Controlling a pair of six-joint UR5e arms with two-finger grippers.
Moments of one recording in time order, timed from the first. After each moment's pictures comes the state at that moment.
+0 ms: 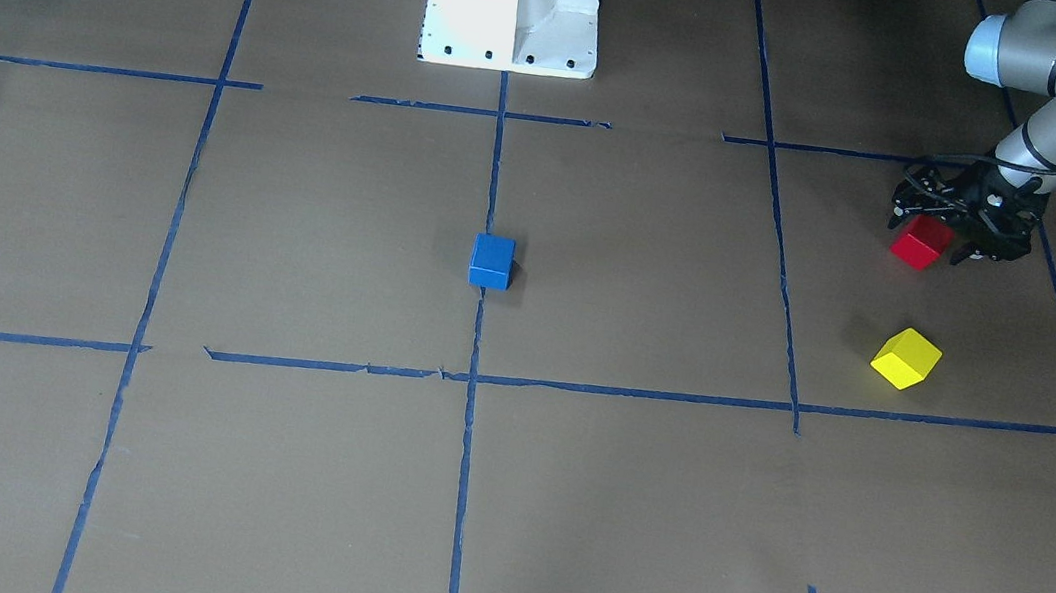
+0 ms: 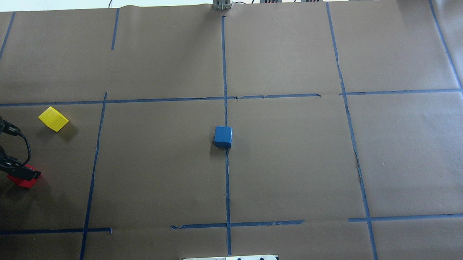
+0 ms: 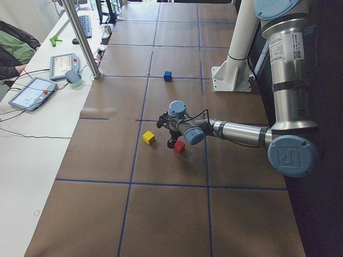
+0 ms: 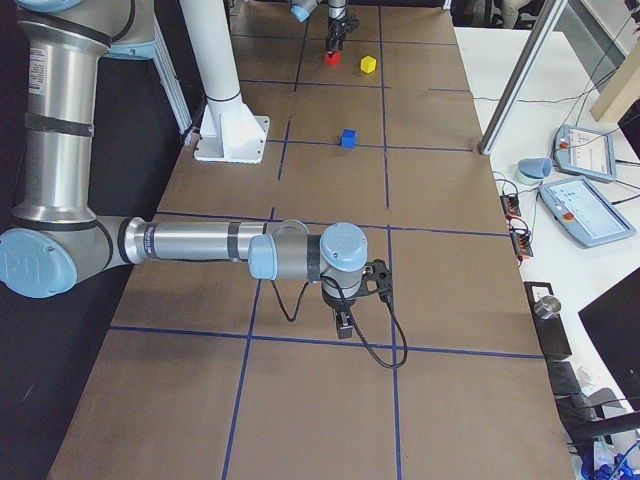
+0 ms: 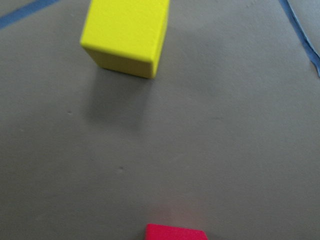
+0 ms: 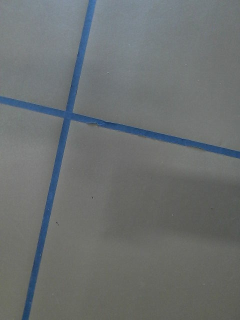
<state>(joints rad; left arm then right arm) -0.83 -1.38 -1.77 -2.23 -2.16 -0.47 1.55 -1.72 1.76 -1.57 2.38 -0.17</state>
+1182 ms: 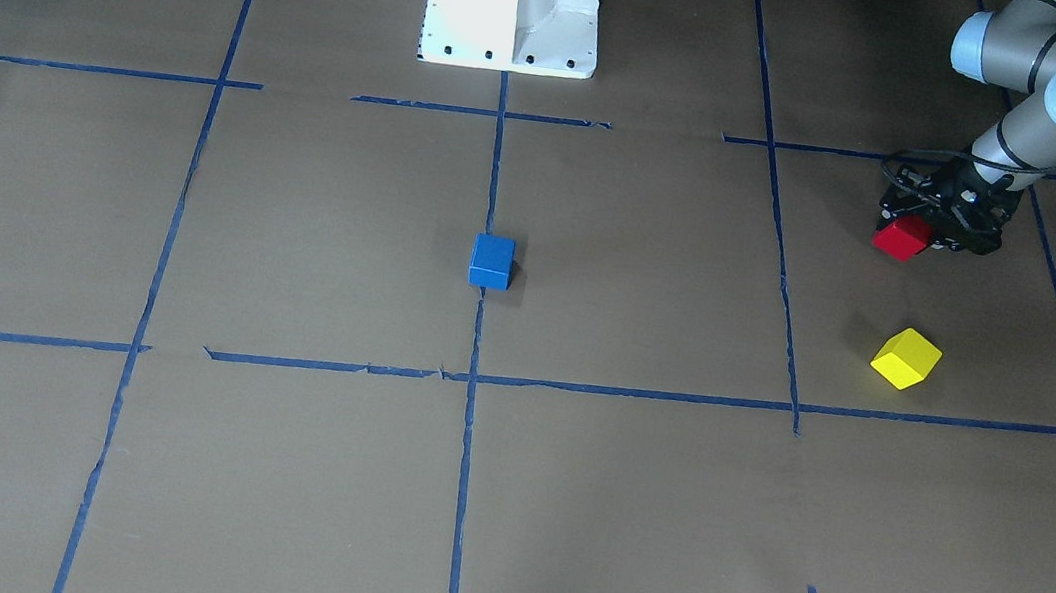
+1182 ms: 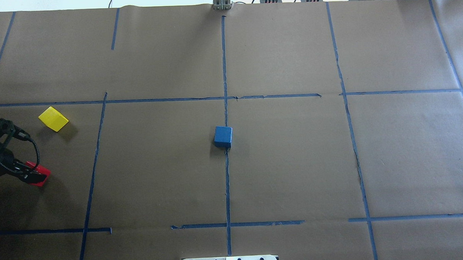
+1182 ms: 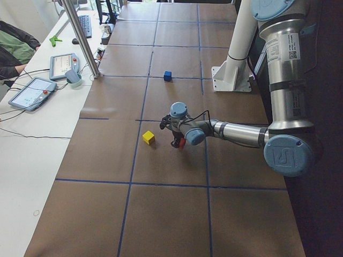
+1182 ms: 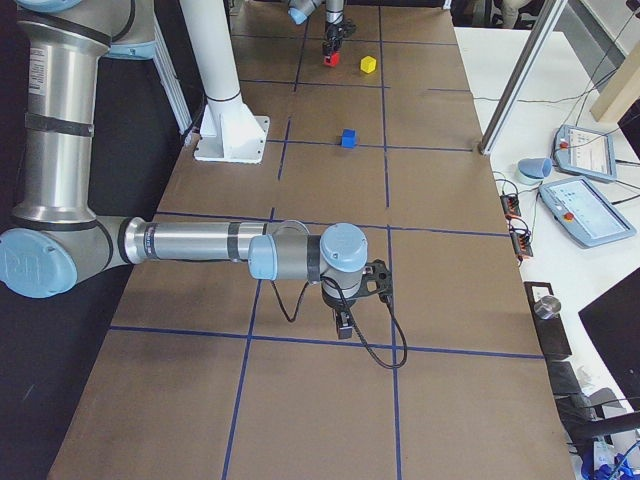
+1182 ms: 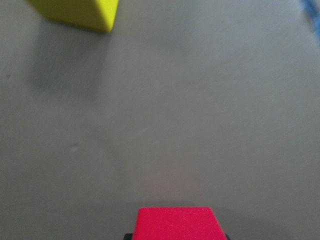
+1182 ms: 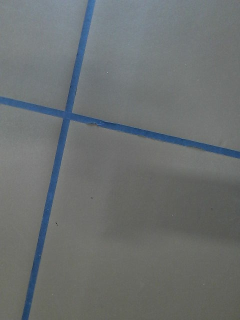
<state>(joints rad) -0.80 -1.40 -1.81 -2.21 -2.15 -0.50 1.55 -1.72 1.76 -1.57 2.38 -0.17</state>
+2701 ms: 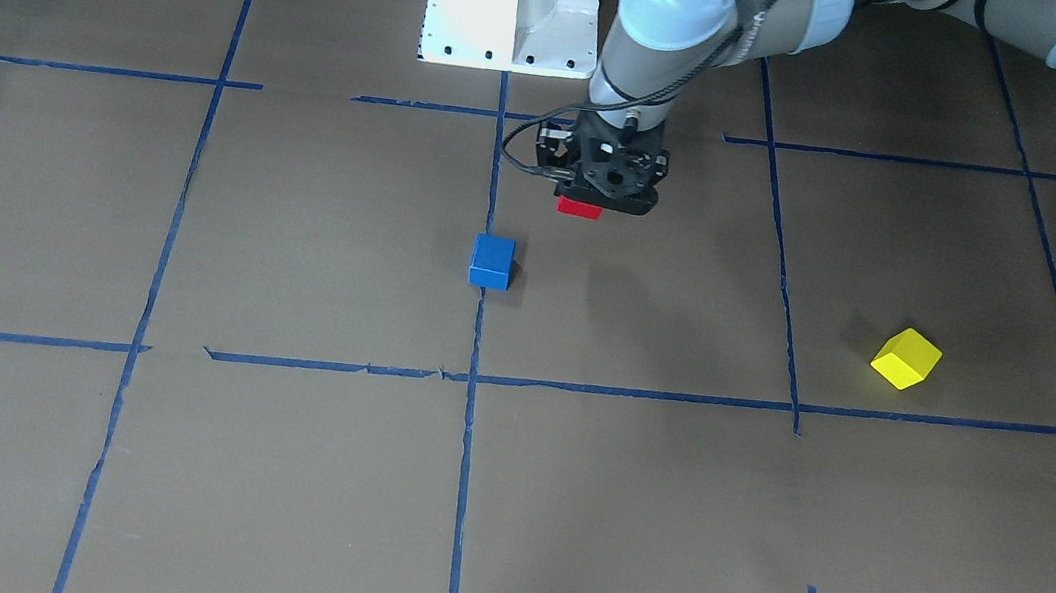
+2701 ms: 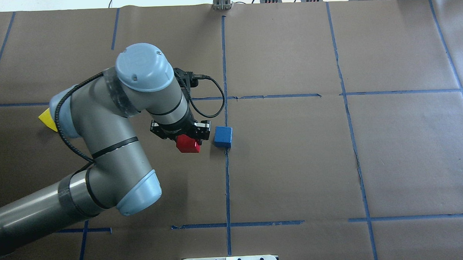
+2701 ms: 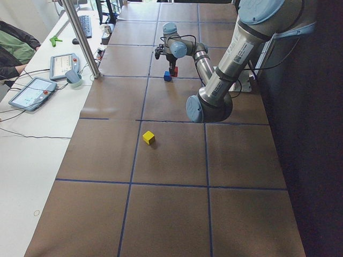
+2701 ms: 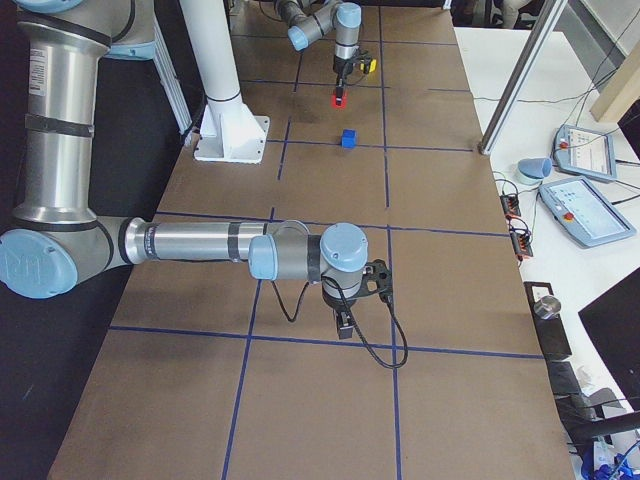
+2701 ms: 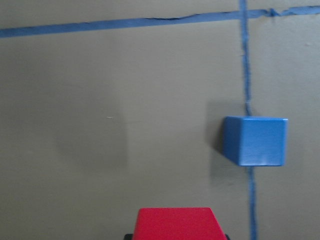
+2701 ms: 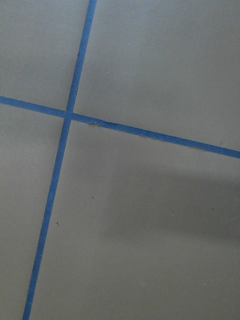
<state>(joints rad) -0.57 -2.32 -1.72 -1.44 -2.02 -1.10 1.55 -1.72 1.76 -1.57 2.38 -0.17</state>
